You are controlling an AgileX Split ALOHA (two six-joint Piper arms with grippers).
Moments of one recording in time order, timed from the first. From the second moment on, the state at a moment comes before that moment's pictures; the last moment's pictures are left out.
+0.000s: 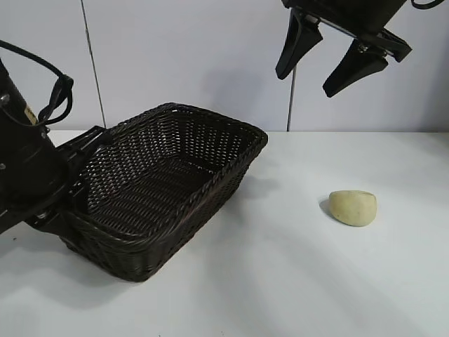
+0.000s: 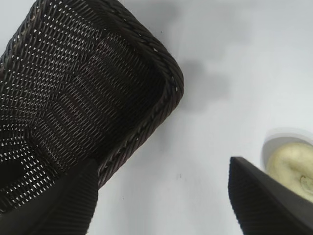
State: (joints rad) left arm -0.48 1.71 -0.87 -0.06 0.49 -1.34; right arm 0.20 1.83 -1.58 0.41 0.98 -0.15
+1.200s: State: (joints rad) left arm -0.25 1.71 -1.22 -0.30 0.90 -0.34; right arm 0.20 1.83 -1.58 0.39 0.99 -0.15
